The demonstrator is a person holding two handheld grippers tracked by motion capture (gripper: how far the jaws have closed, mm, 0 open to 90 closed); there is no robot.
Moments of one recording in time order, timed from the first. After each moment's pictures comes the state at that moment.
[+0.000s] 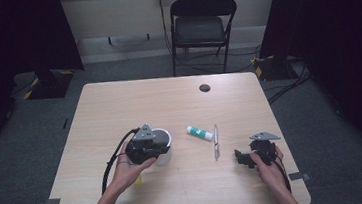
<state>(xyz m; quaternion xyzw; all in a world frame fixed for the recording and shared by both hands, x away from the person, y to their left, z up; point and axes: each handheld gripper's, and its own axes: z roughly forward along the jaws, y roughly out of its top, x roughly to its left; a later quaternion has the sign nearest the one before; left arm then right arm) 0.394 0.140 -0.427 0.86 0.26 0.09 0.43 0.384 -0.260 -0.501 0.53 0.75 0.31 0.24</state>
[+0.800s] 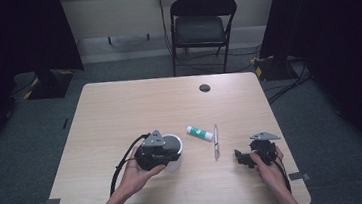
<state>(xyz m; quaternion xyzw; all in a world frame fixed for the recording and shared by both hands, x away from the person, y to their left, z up) 0.378 0.113 -0.428 0.86 0.23 0.05 0.45 0.385 -0.260 -0.501 0.53 0.75 0.32 0.24</state>
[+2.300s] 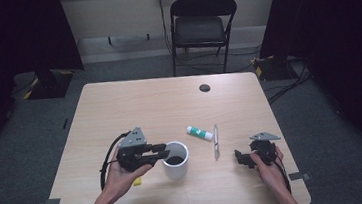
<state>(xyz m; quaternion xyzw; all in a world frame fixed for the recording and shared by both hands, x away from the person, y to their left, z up) 0.355 0.161 -0.392 0.82 0.24 0.07 0.51 0.384 -0.260 -0.501 0.54 0.75 0.32 0.24</state>
